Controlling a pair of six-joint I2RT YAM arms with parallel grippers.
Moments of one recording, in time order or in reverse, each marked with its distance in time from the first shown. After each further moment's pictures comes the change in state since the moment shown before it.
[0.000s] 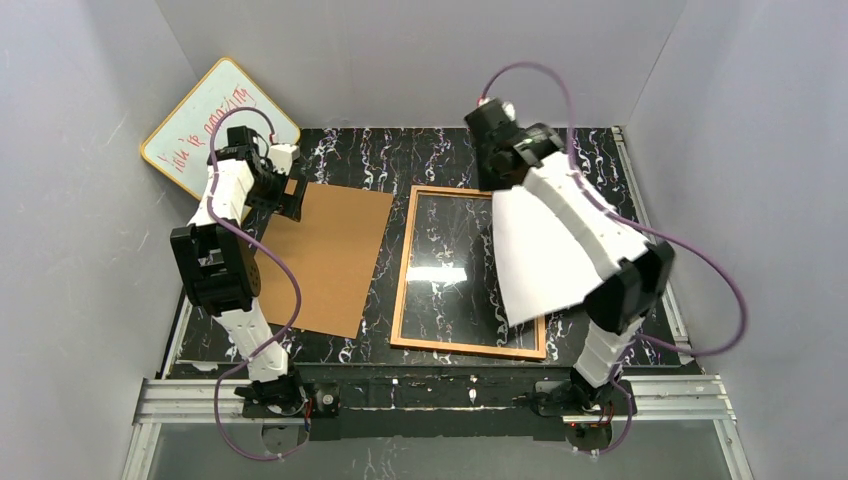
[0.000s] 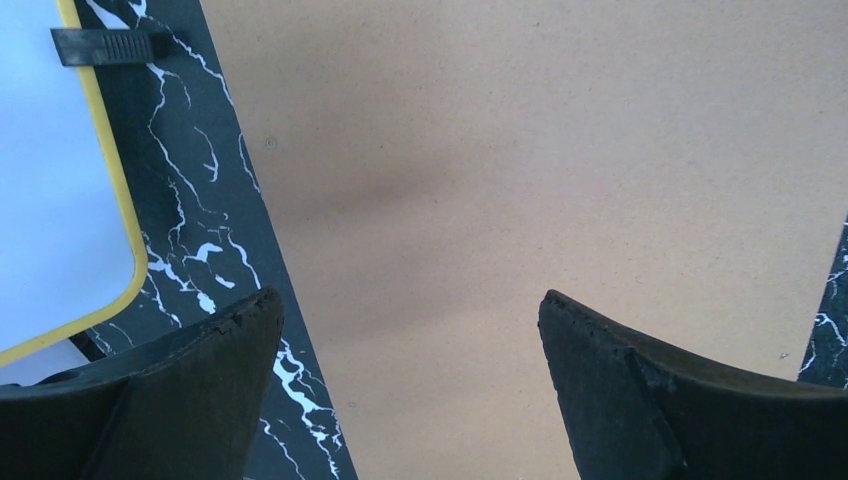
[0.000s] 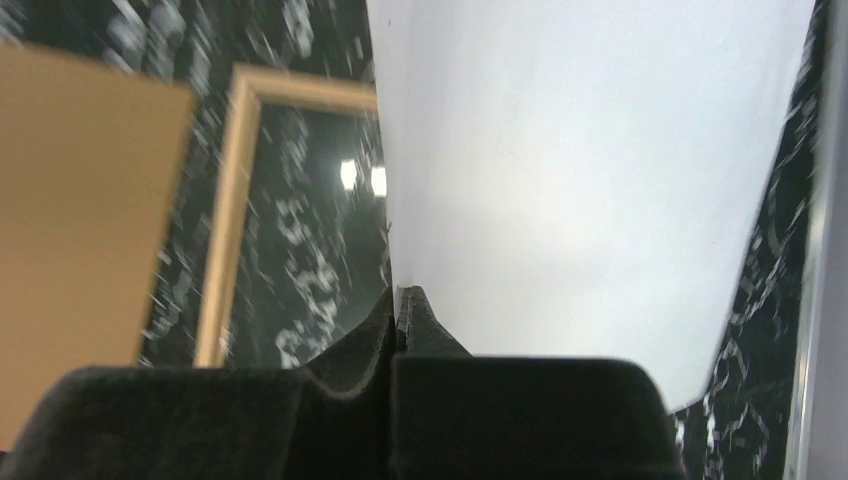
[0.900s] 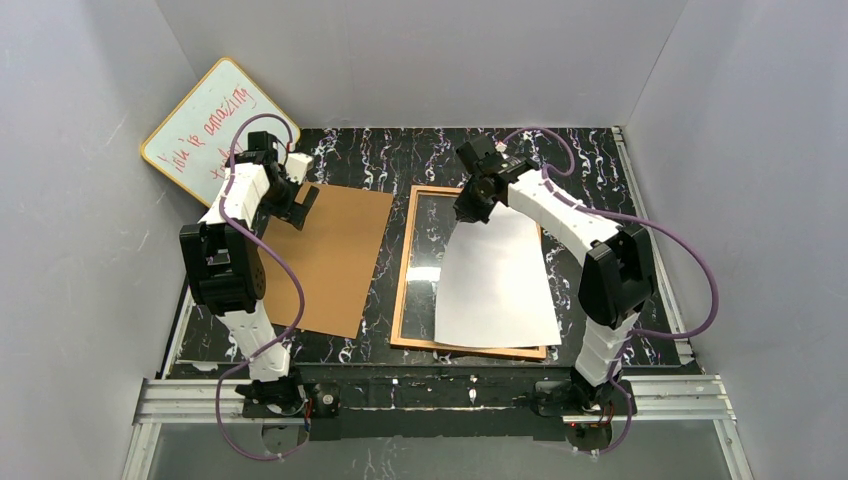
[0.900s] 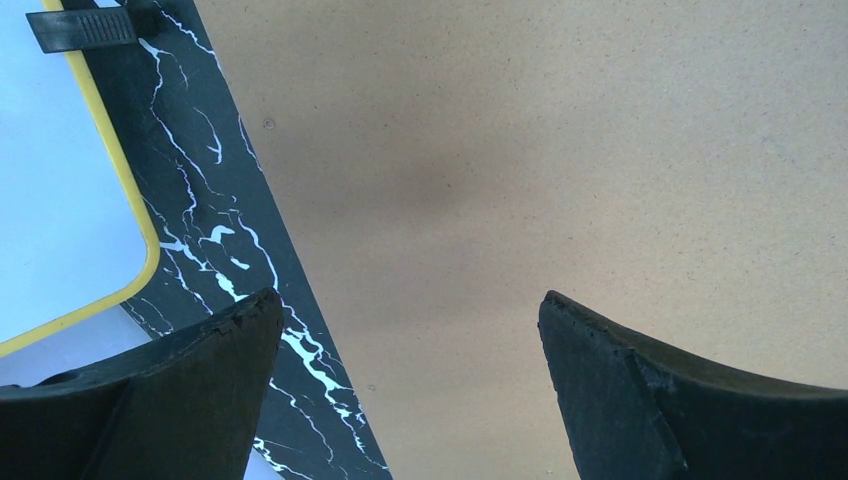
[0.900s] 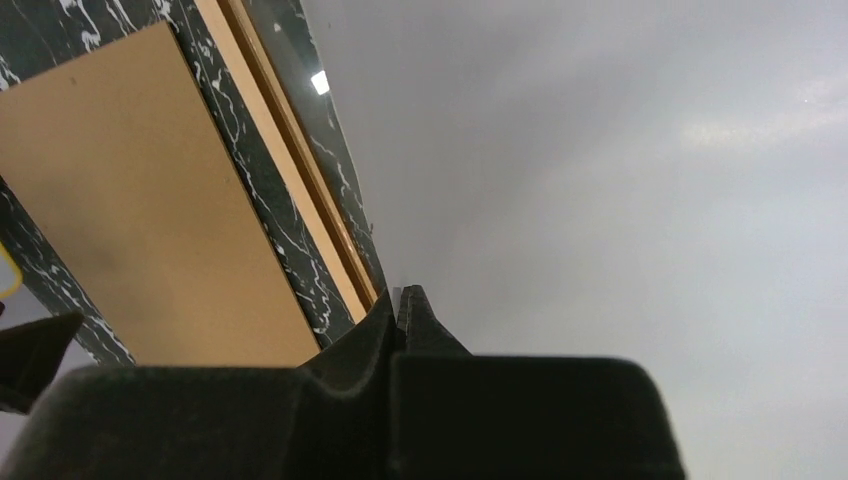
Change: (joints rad) left arm -0.080 -0.010 -0.071 0.035 -0.186 0.034; right arm -0.010 0.084 -0.375 0.245 -0.264 0.682
